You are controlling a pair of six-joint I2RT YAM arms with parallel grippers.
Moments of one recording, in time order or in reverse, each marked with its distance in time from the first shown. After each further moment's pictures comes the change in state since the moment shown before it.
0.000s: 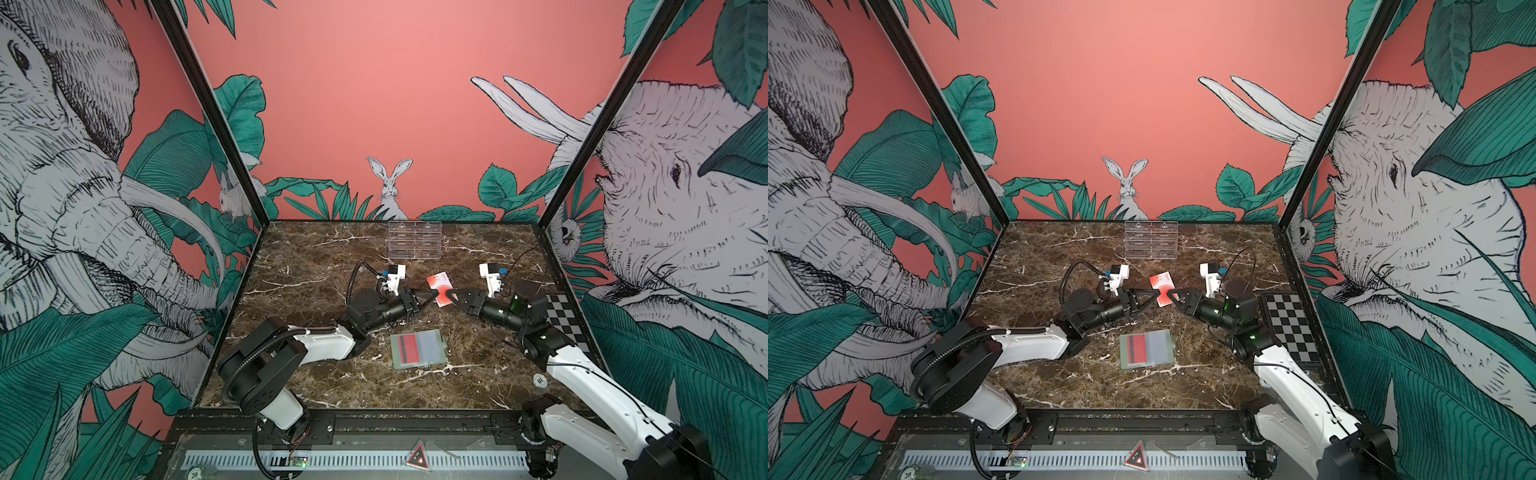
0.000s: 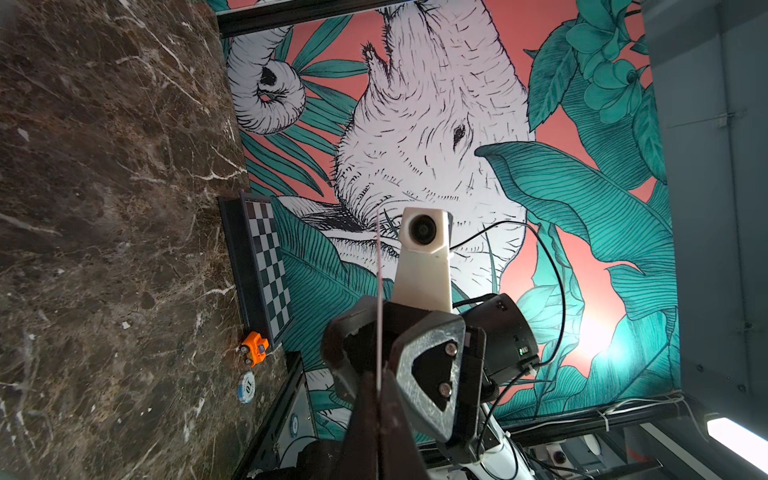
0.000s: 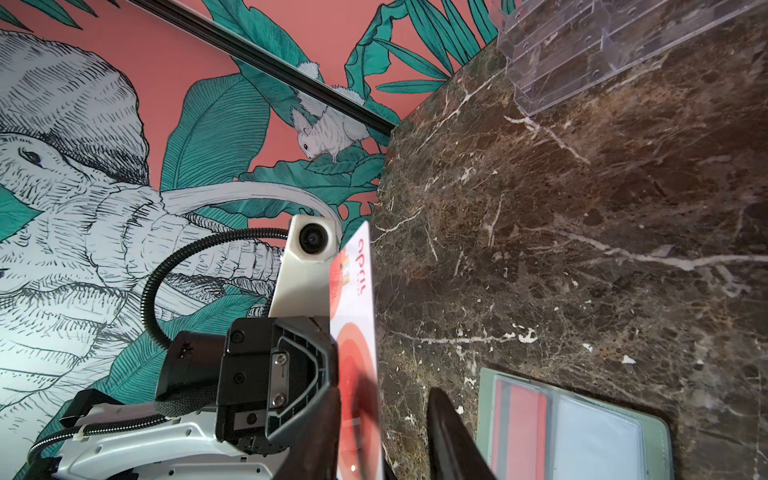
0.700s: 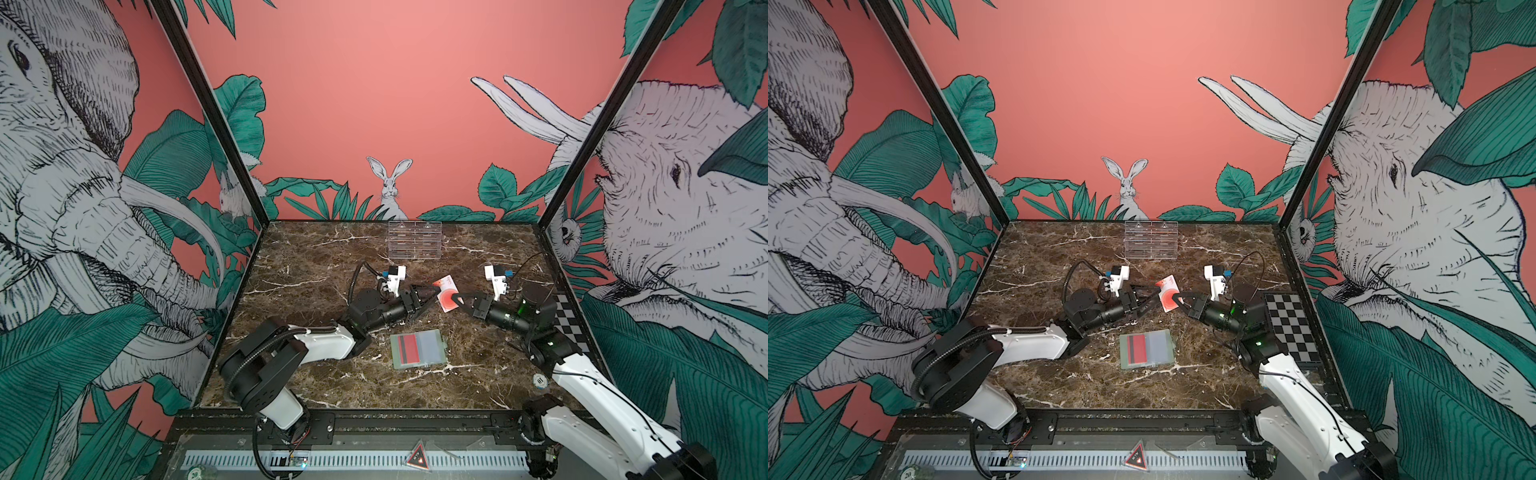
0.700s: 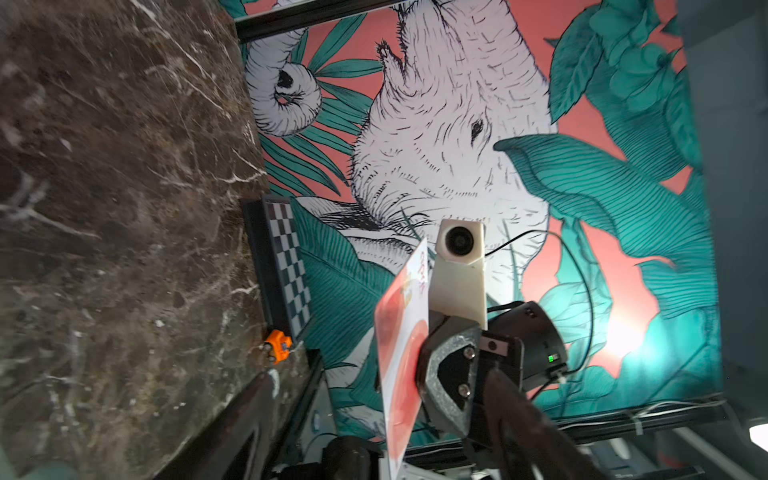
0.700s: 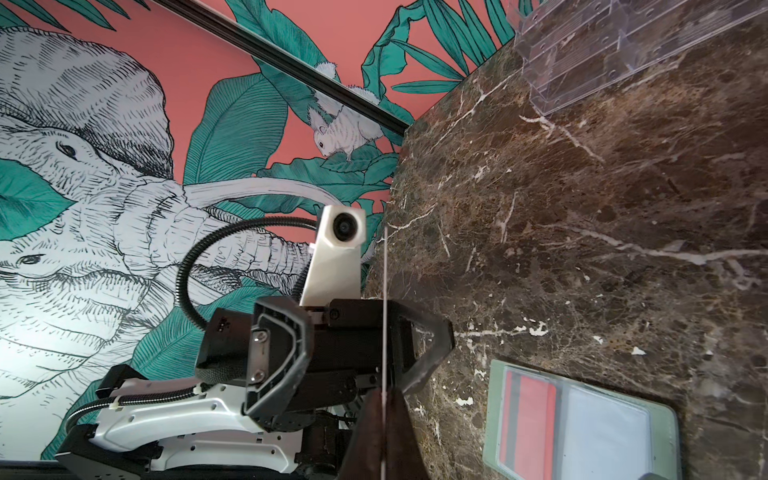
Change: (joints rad) left arm 0.027 -0.042 -0.001 -0.123 0.007 0.099; right arm -0.030 -0.092 -0.022 -0.059 -0.045 -0.015
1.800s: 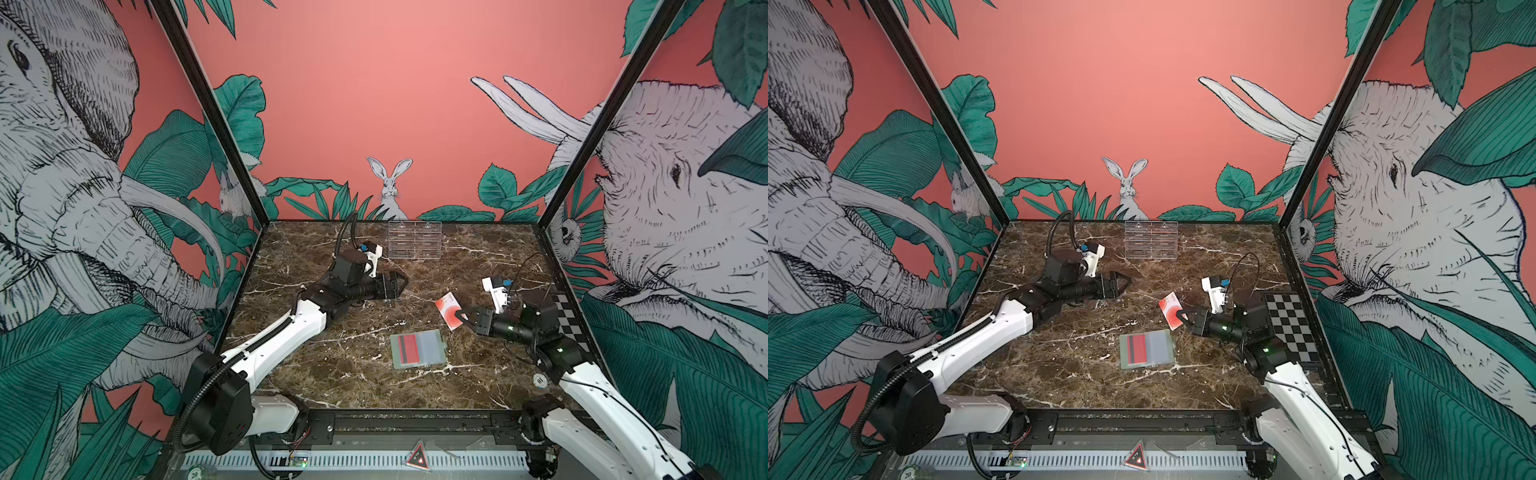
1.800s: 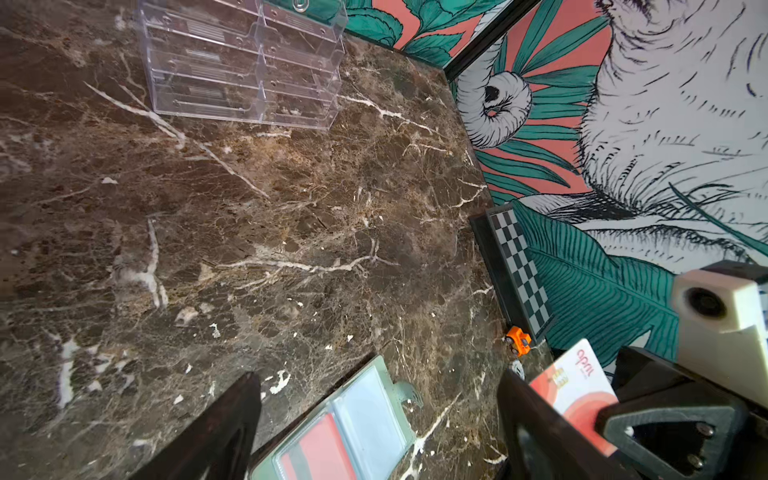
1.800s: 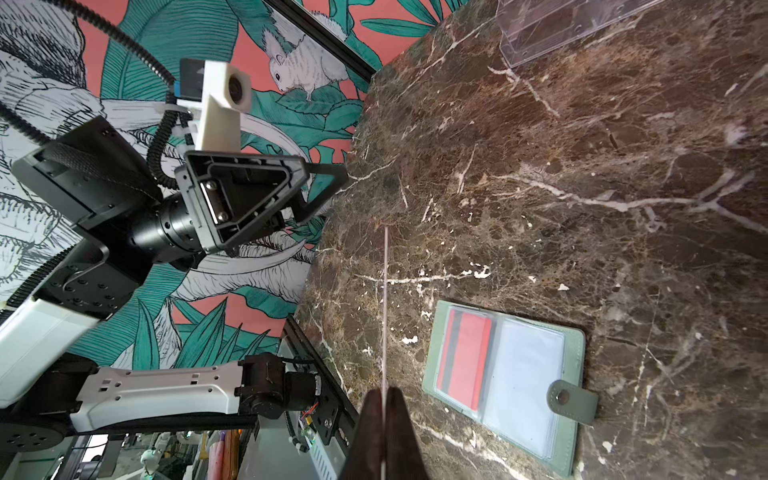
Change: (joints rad) left arm 0.211 -0.199 0.362 -1.175 -0.128 0.776; right arm -0.003 -0.073 0.027 -0.311 -0.018 -0.254
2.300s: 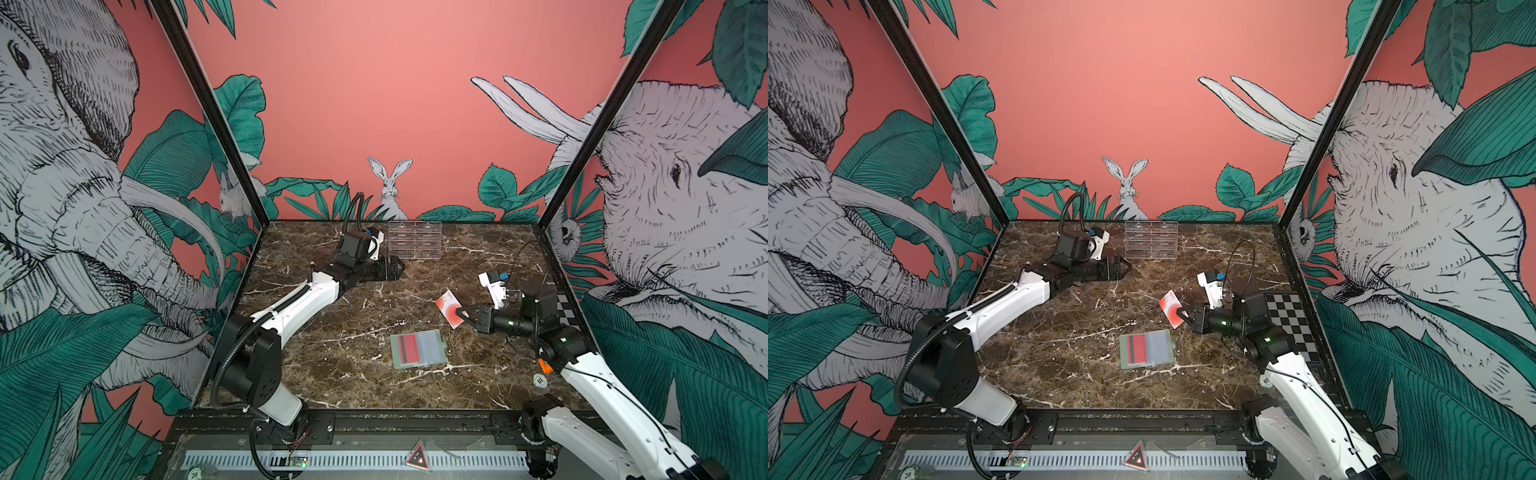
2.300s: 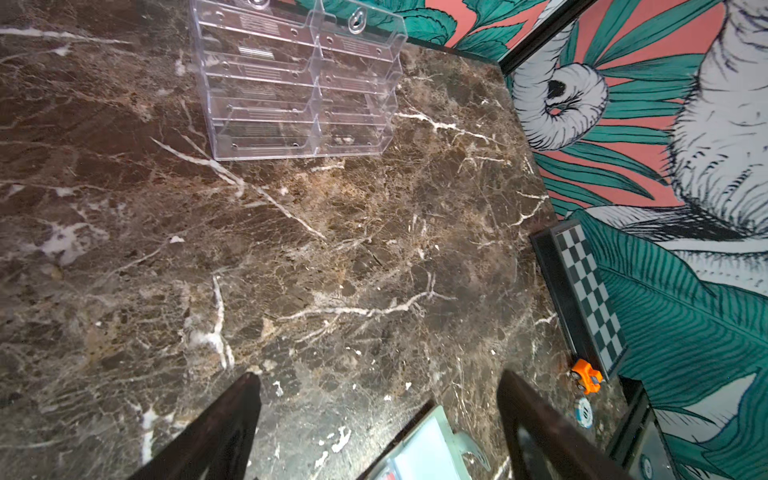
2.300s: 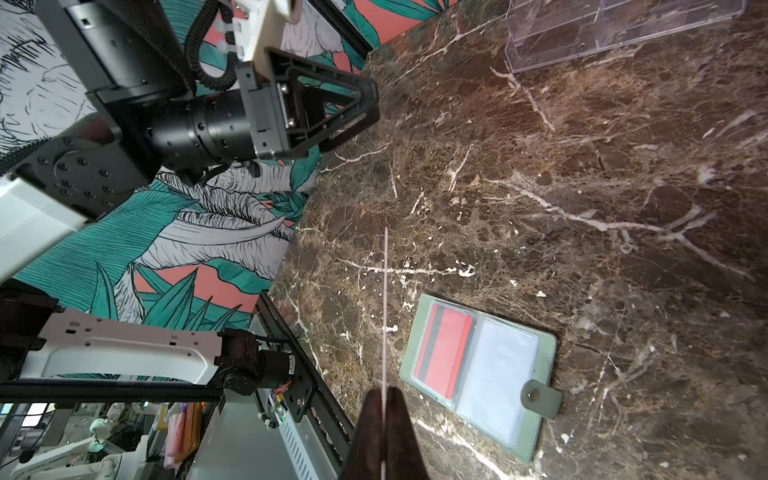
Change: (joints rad) left arm 0.091 0.278 0.247 -0.087 -0.011 0.143; right arm 0.000 0.074 0.141 -0.169 0.001 -0.203
